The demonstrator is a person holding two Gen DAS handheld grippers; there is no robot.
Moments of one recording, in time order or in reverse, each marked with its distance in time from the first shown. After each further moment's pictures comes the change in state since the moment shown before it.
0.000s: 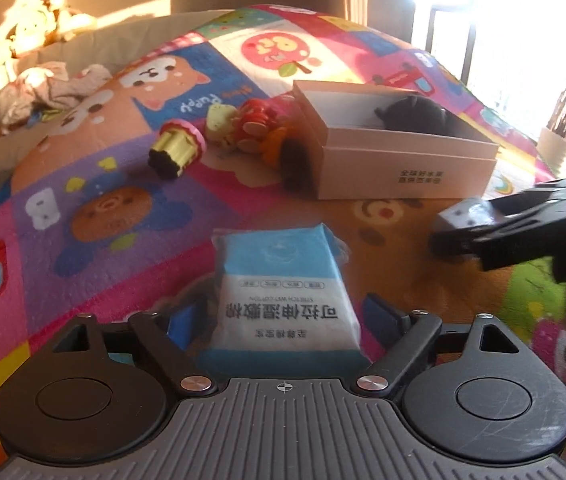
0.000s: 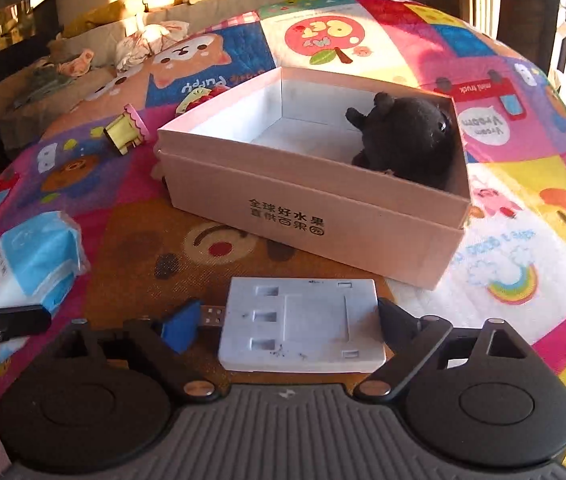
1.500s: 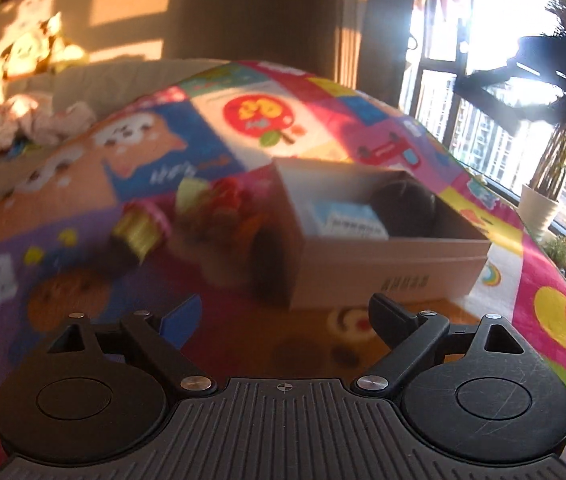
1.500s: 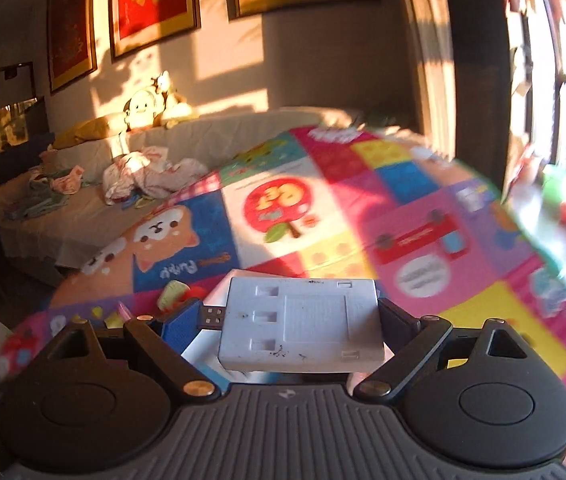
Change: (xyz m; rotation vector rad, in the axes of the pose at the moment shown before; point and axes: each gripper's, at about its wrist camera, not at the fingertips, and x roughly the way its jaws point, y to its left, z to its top) left arm 0.023 0.006 0.040 -0.065 -0.171 -0.088; right arm -0.091 -0.060 0.126 0.117 -0.286 0.001
